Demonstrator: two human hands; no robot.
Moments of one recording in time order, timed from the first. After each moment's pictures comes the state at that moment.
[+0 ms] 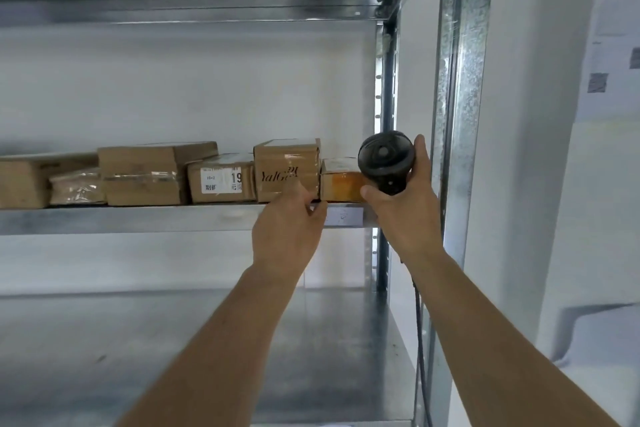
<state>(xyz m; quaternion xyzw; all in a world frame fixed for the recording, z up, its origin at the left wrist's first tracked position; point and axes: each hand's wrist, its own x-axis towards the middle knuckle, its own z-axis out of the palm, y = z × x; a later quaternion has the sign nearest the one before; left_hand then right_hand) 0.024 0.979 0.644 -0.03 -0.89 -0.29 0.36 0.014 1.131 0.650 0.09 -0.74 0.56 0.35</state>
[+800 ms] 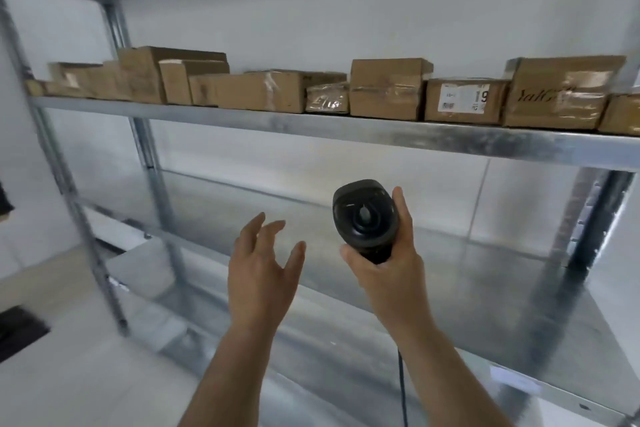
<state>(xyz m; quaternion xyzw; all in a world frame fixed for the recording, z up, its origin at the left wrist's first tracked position) 0.186 0.736 0.489 0.24 -0.84 -0.24 0.42 0.117 0.882 0.500 0.29 -0.72 0.62 0.11</state>
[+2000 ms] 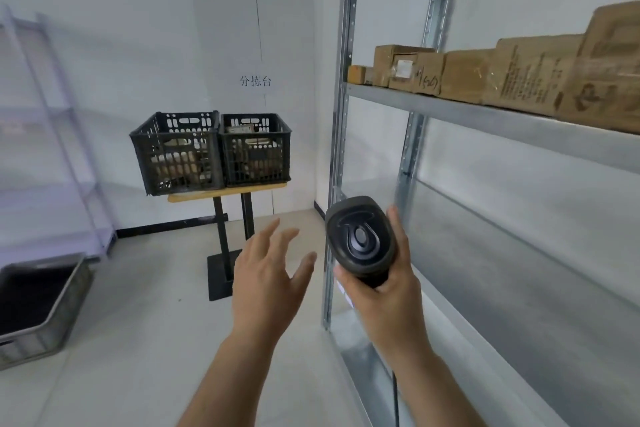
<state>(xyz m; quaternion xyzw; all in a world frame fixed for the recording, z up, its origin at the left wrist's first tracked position) 0.354 0.163 0.460 0.50 -0.74 -0.05 0.45 0.212 0.231 0.463 0.54 -0.55 0.63 -0.12</state>
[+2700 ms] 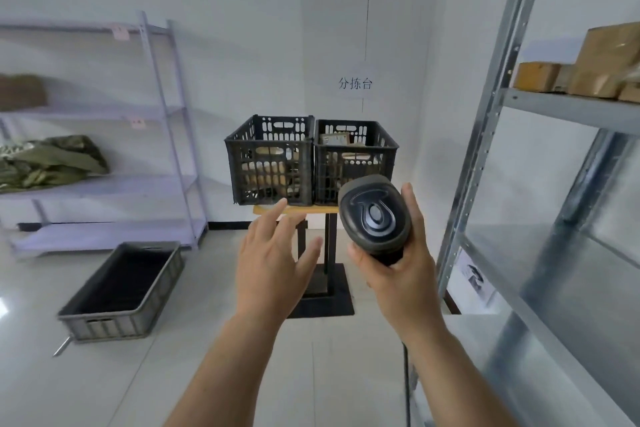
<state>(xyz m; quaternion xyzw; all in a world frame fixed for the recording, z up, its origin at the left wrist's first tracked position) 0.455 -0.085 0.472 0.58 -0.68 0.06 0.45 0.287 -0.071 0.471 0.64 -0.44 0.61 -0.19</state>
